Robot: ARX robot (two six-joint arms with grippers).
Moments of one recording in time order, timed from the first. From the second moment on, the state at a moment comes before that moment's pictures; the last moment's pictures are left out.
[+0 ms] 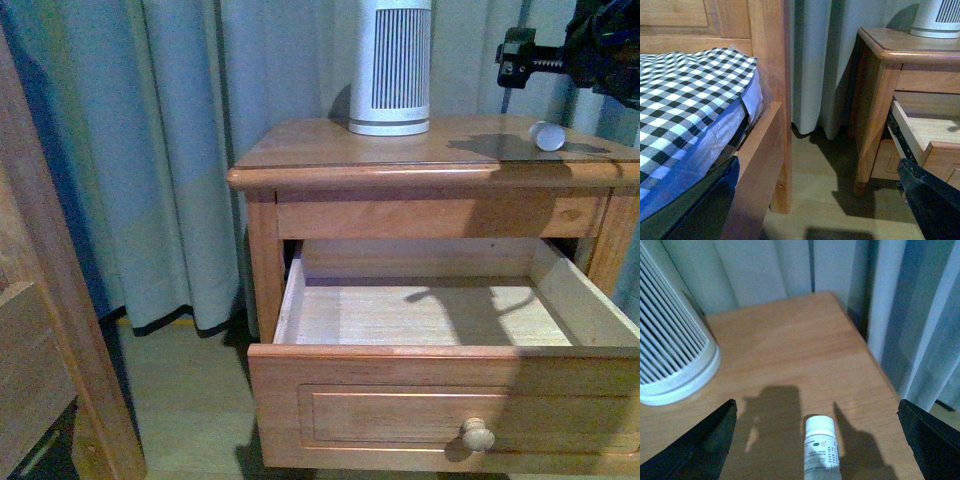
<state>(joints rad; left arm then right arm) -0.01 0.00 0.01 0.00 0.00 0.00 -0.01 2.08 1.87 0.02 0.23 0.19</state>
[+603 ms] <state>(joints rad) -0.01 0.00 0.01 0.00 0.00 0.00 0.07 1.11 0.41 0.34 0.16 0.19</state>
